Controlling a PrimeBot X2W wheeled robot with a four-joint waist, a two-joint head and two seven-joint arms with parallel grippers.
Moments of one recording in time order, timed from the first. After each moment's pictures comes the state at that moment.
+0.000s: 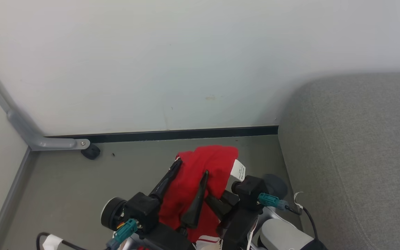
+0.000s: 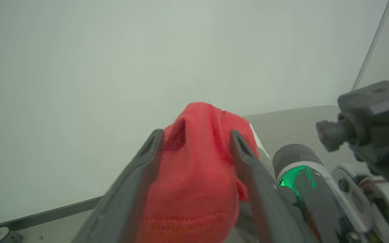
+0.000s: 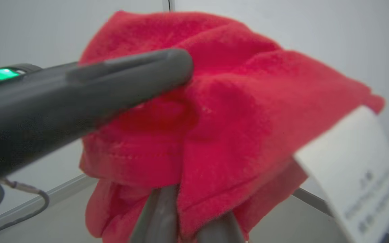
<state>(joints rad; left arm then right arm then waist) -0.26 0.05 -0.47 0.14 -0.36 -0.05 -0.13 -0.65 -0.07 0.95 0.61 0.50 0.12 -0.25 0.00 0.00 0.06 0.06</state>
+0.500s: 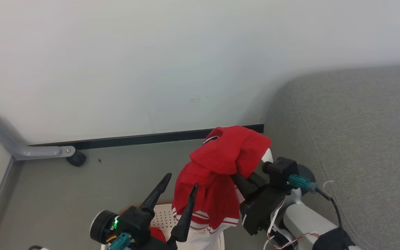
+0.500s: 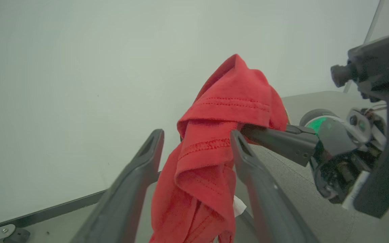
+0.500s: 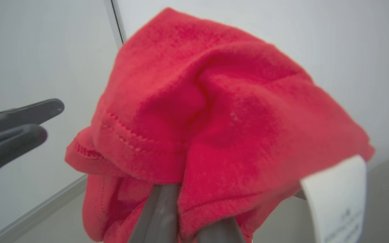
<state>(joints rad) -0.21 0.10 -0.47 0.12 -0.34 -0.03 -0.13 -0.66 -0.11 0.85 0.64 0.54 0.12 -0.25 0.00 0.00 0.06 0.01</state>
